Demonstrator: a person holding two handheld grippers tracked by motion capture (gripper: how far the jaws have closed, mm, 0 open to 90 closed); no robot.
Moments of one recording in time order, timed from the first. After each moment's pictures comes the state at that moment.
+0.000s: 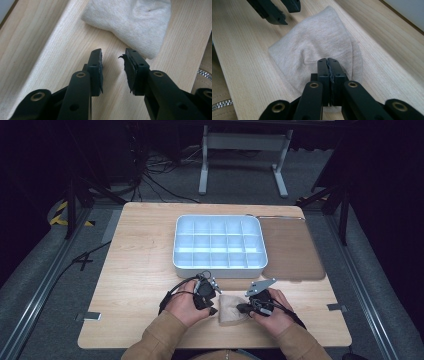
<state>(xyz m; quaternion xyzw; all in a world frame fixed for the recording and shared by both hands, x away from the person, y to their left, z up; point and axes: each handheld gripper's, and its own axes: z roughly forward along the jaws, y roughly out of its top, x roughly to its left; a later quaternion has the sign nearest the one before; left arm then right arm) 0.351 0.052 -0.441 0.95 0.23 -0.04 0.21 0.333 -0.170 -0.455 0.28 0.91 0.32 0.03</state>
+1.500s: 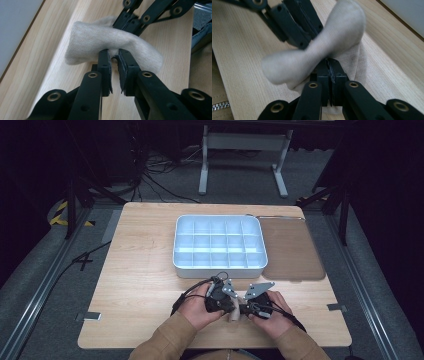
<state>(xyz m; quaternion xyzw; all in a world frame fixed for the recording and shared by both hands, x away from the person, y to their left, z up) 0.341 0.015 -0.434 0.95 0.15 0.01 0.29 0.327 -0.166 -0.456 0.26 0.91 0.31 0.06</state>
